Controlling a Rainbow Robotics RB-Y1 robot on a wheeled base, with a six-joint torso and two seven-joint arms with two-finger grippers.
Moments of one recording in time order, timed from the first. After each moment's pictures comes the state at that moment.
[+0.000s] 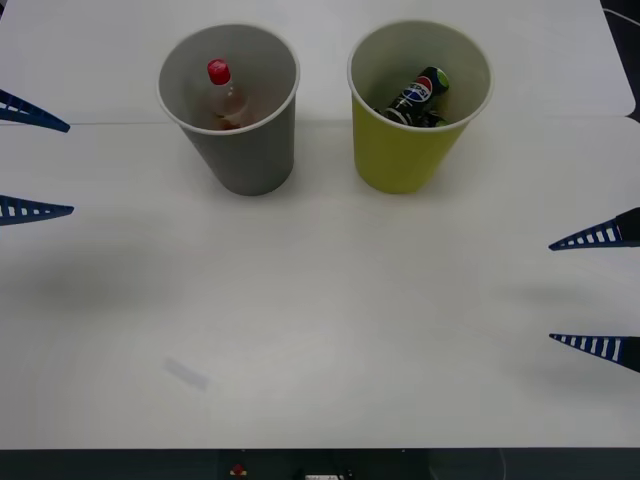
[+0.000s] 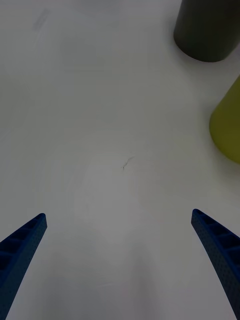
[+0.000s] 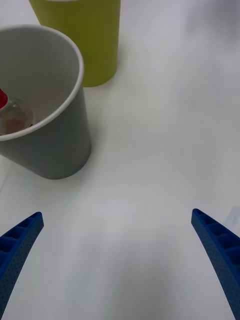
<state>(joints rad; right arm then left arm) 0.26 -1.13 -0.26 -2.01 1.31 -1.13 -0.09 -0.32 1.09 0.28 -1.57 -1.32 -1.55 0.25</state>
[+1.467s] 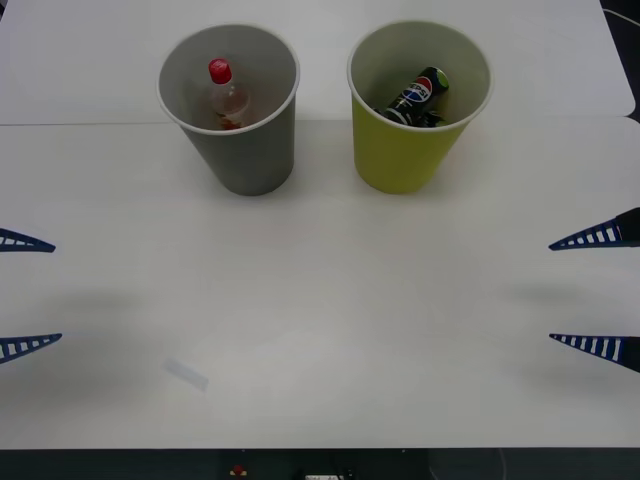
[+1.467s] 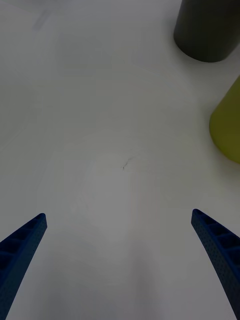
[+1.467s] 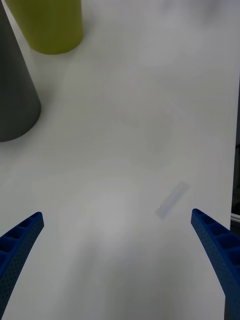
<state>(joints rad) 0.26 -1.13 -0.26 -2.01 1.31 -1.13 -0.09 0.34 1.13 0.41 -1.84 -1.12 -1.26 0.06</state>
